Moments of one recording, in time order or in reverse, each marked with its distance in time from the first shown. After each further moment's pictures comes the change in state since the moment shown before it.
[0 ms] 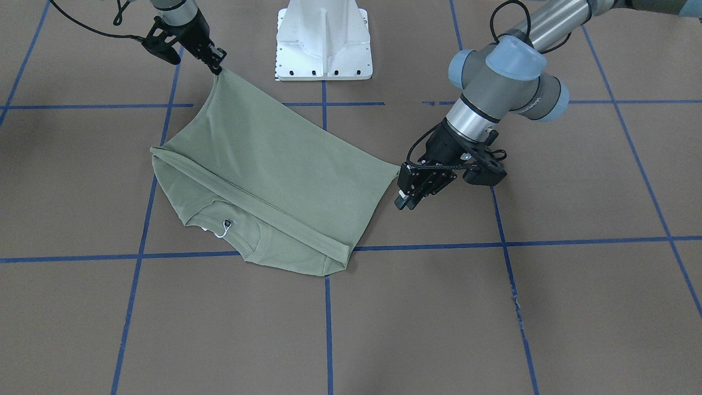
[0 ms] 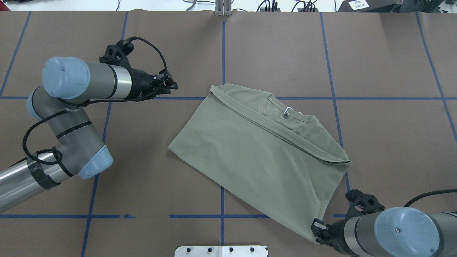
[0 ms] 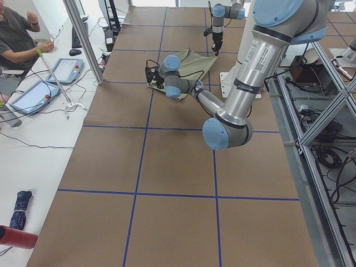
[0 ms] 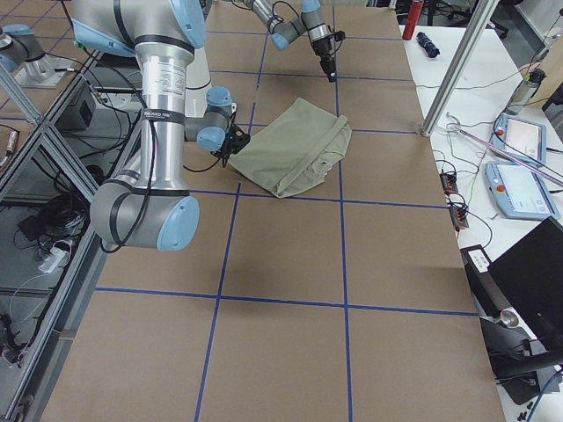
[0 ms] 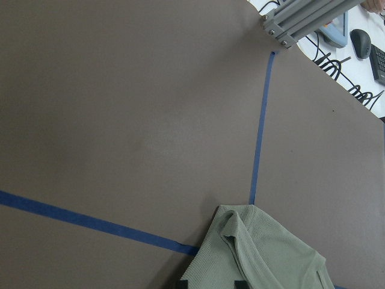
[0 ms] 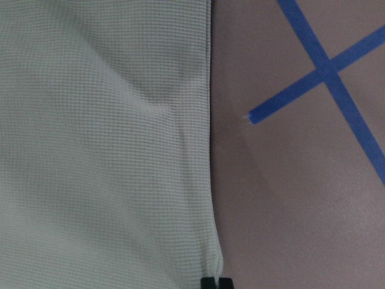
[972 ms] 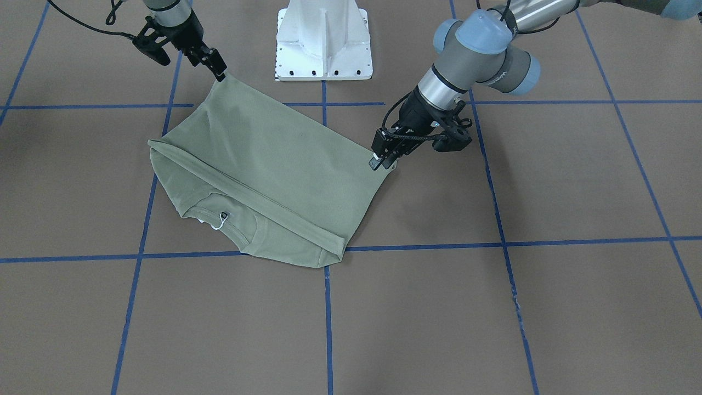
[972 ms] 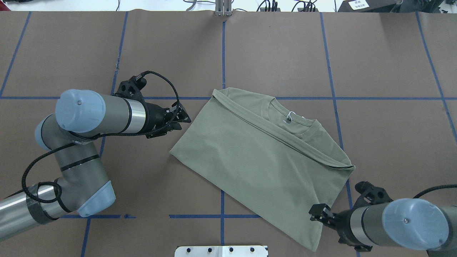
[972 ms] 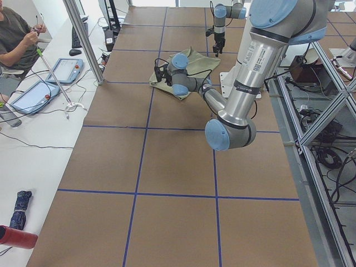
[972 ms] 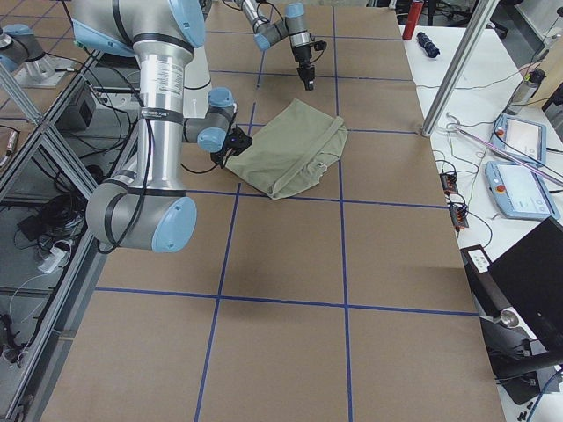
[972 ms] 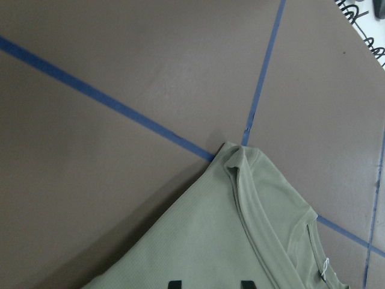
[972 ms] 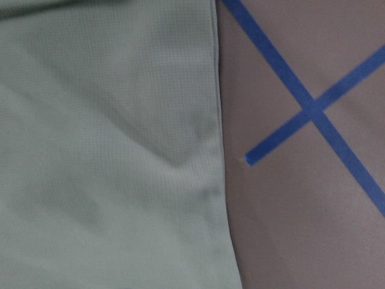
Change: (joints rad) left arm 0.147 0.053 -0.137 0.151 0.014 -0.179; right arm 0.095 -0.013 0.011 0.000 -0.005 0.052
